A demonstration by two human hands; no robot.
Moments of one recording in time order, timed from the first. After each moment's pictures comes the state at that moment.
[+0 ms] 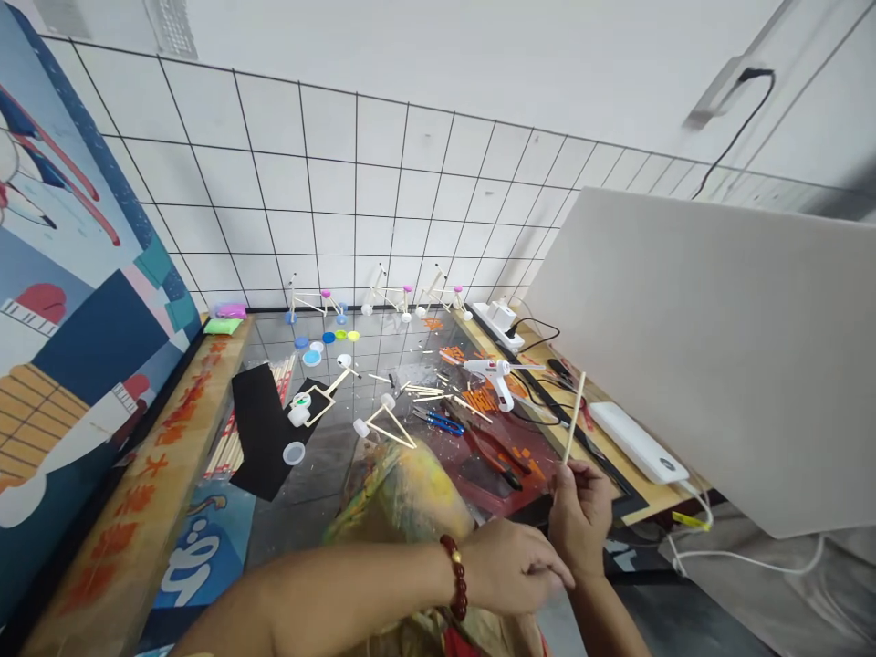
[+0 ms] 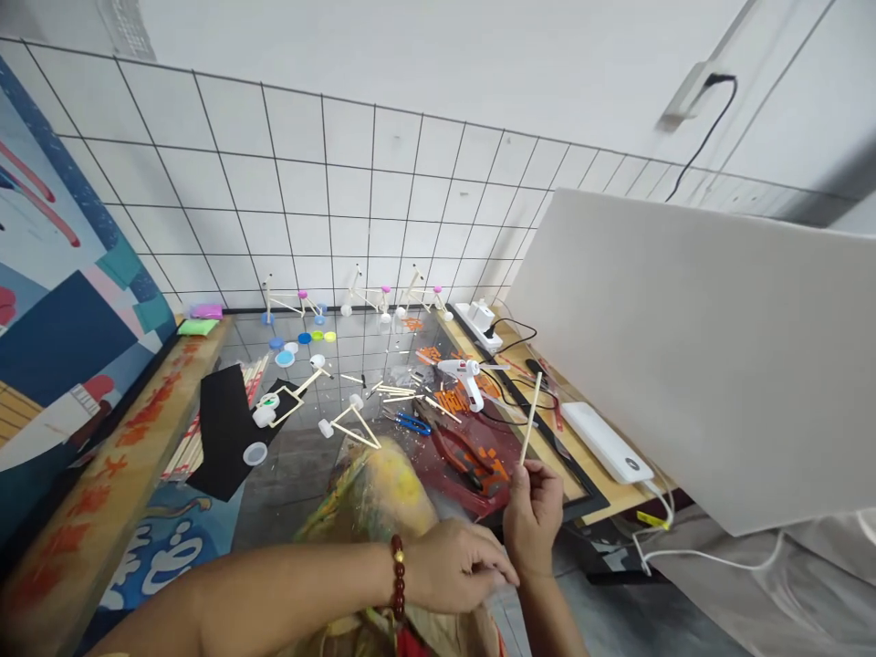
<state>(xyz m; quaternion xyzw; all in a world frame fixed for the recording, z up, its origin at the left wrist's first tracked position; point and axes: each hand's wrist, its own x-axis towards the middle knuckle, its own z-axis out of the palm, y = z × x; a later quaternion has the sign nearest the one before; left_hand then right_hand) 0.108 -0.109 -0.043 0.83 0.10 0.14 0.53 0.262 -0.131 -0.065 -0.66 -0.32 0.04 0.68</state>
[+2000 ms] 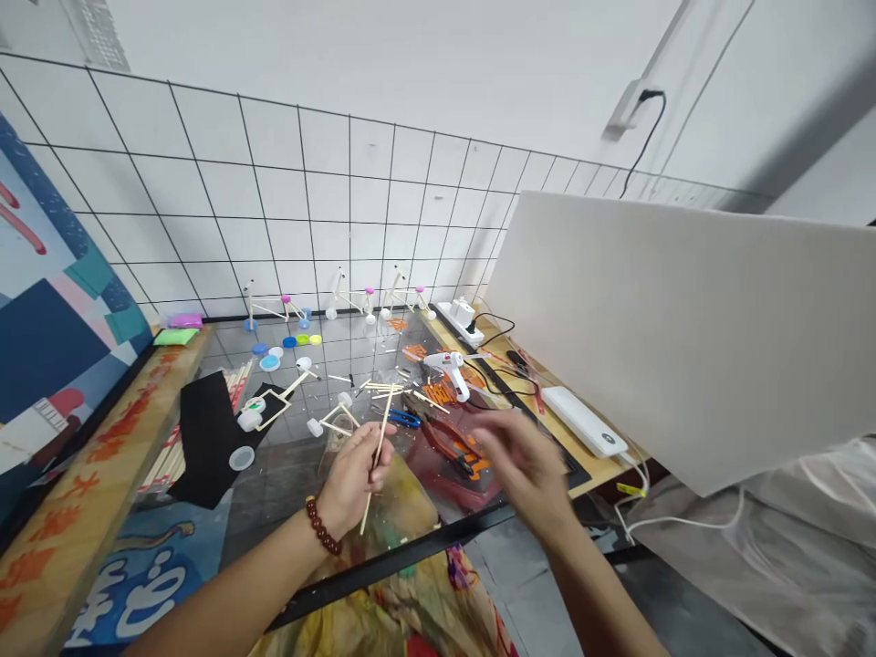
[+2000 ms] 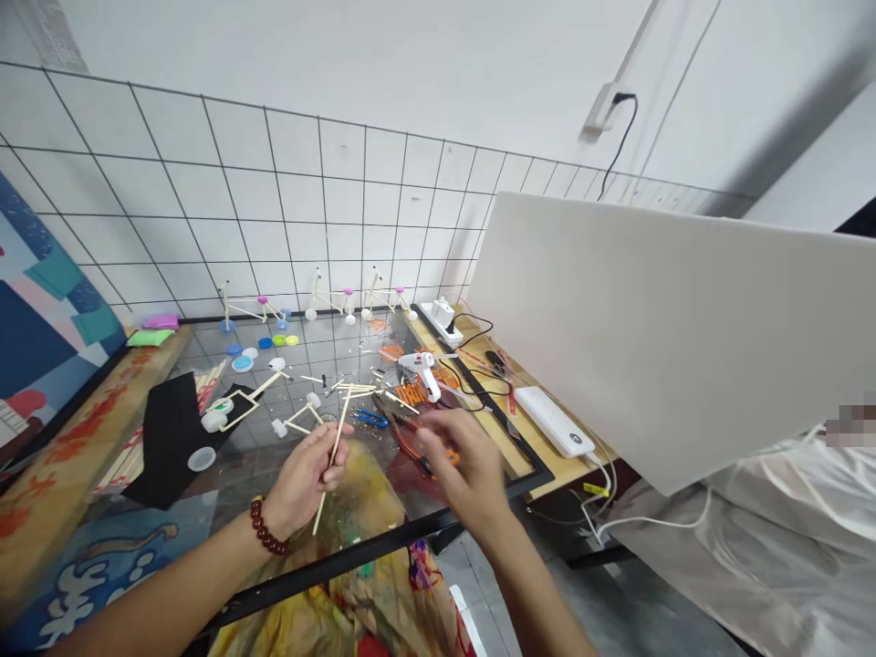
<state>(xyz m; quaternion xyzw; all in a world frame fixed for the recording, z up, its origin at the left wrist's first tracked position) 0.035 -0.059 0.002 0.37 0.33 0.40 0.77 0.249 -0.148 0.041 -0.61 -0.65 0.03 0.45</state>
